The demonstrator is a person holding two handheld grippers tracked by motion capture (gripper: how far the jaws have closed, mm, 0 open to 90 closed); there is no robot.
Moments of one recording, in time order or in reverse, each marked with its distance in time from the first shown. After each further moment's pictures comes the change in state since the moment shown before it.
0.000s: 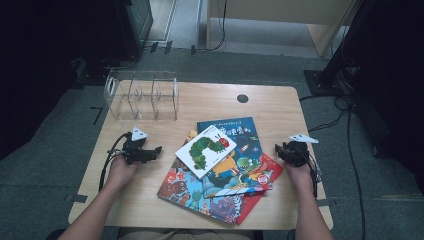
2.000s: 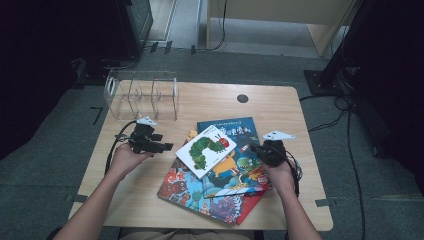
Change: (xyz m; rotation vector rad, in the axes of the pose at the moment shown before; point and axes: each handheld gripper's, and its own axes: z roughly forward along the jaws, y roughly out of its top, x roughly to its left) left arm -0.018 0.059 -0.014 0.112 -0.339 0.014; right arm 0.092 0.033 -0.020 -0.015 0.265 -0.135
